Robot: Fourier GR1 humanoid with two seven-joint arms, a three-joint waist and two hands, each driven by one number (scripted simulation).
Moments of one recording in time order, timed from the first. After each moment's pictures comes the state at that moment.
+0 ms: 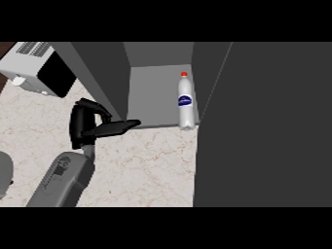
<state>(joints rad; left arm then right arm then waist) -0.36 0.12 -0.13 -1.10 0.20 0.47 -0.32 0.74 -0.42 -0.23 -2.32 -0.66 0.46 -0.23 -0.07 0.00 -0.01</state>
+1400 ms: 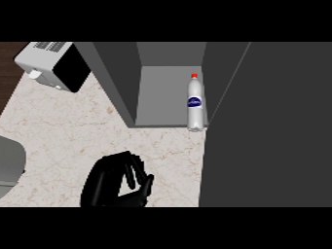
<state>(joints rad) 0.04 0.17 -0.55 -1.65 0.36 0.23 -0.39 0.83 -0.44 -0.27 -2.34 -0.68 0.54 -0.17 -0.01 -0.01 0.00</state>
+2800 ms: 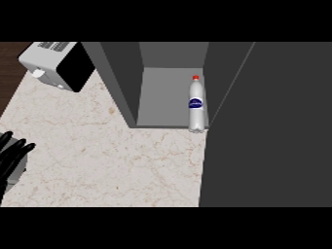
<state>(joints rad) 0.33 0.59 -0.10 -1.89 0.69 -0.08 -0.42 0.76 -0.51 0.07 -2.38 -0.61 0.72 -0.13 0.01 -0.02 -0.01</state>
